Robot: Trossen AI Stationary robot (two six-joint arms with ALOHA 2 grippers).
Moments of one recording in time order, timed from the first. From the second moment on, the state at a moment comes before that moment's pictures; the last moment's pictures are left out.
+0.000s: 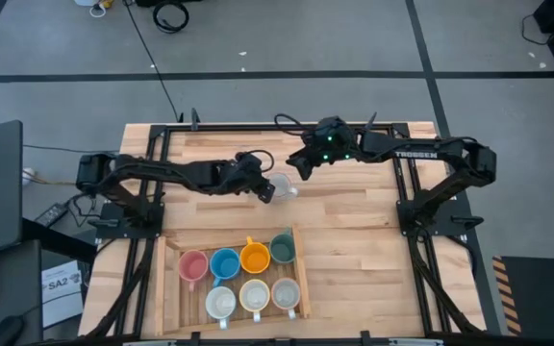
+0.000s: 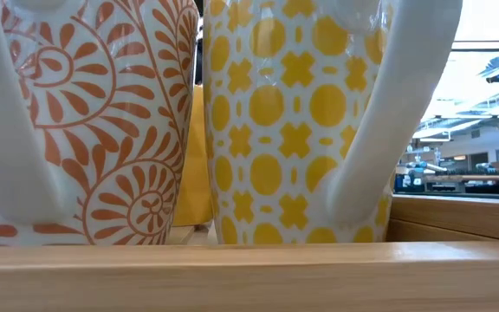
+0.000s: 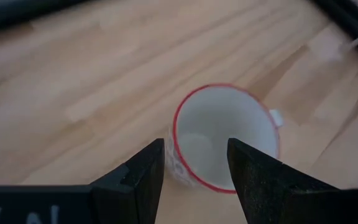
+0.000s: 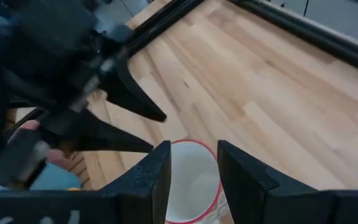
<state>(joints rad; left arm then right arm) 0.09 1.56 1.05 -0.30 -0.39 -0.73 -0.34 1.46 1.06 -0.14 -0.18 0.43</state>
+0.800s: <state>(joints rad) 0.17 1.70 1.05 -0.32 -0.20 -0.80 -0.34 1.53 1.06 -0.16 -0.15 0.41</state>
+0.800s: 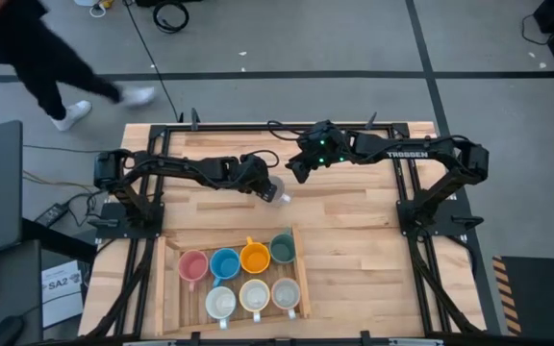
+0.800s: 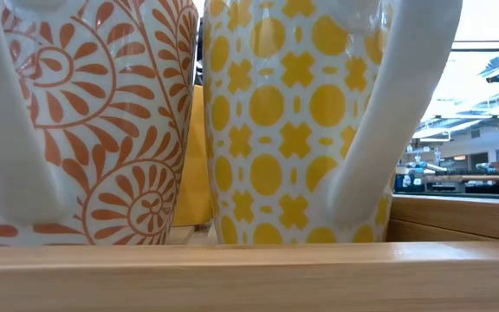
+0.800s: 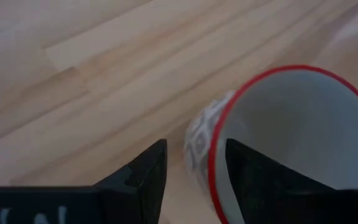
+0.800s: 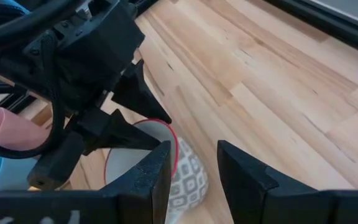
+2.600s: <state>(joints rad) -0.39 1.54 1.71 -1.25 -0.19 -0.57 -0.34 1.53 1.06 -0.27 -0.15 0.34</state>
